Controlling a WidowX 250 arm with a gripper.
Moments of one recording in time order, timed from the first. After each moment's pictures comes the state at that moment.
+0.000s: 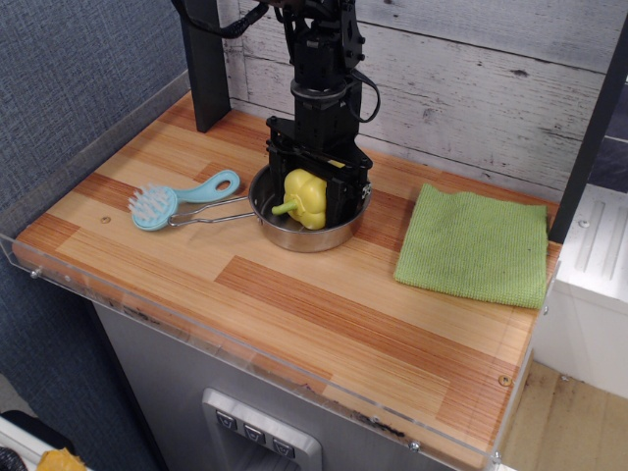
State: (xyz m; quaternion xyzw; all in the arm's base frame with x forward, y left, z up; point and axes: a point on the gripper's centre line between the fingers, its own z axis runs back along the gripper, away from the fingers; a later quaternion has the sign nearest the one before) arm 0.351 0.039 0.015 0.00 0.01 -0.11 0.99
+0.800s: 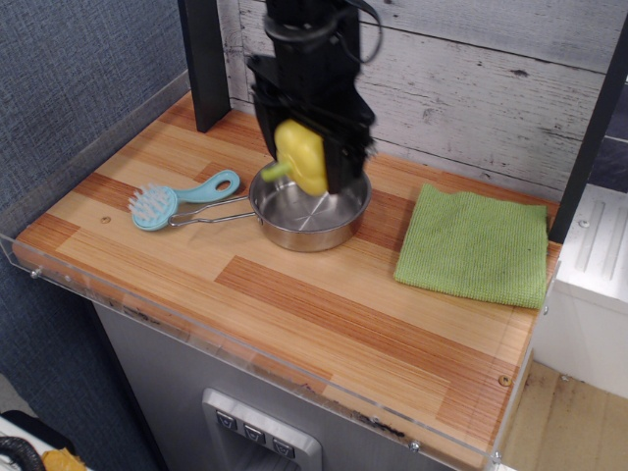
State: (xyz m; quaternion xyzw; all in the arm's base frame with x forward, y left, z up) arm 0.300 0.008 0.097 0.01 -0.09 -0.14 0.99
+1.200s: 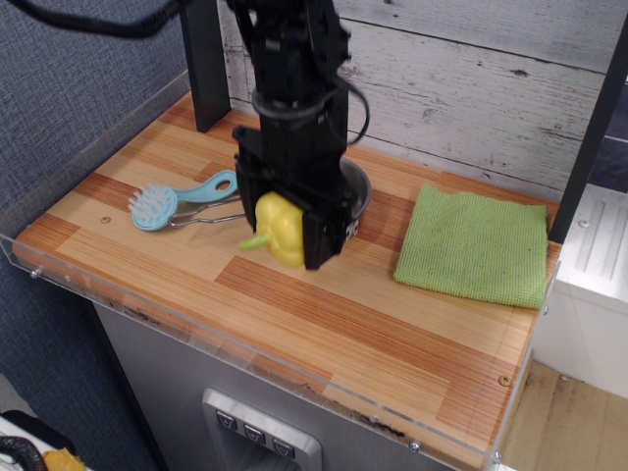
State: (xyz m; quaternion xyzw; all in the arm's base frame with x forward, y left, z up) arm 0.267 0.007 0.061 0.01 -0.03 -0.14 0.99
